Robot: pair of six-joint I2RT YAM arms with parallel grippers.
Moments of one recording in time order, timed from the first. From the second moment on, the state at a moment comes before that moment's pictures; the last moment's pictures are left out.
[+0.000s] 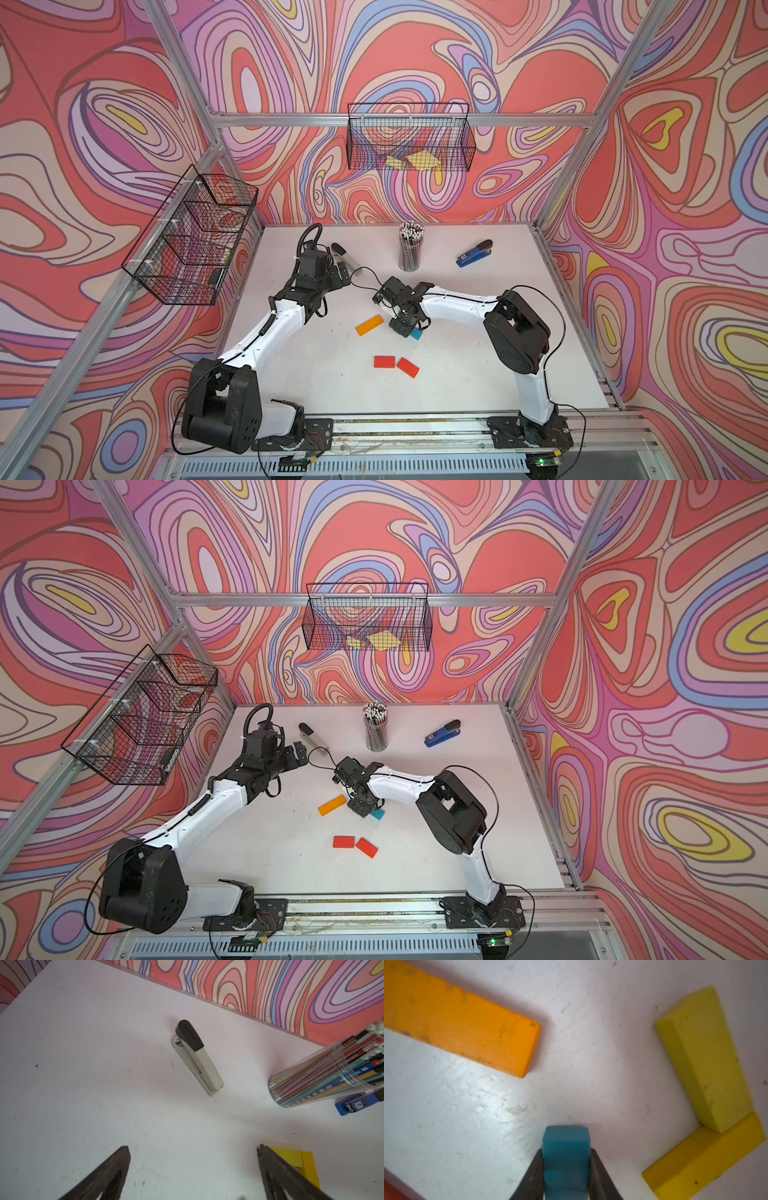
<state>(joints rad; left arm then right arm) -0.21 1.35 0.92 -0.23 -0.12 -0.48 0.82 2.04 1.44 -0.71 0.10 -0.21</state>
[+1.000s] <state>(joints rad) -0.18 1.35 0.94 -0.23 -0.09 -0.51 0.72 1.98 1.33 -0.58 0.02 -0.73</state>
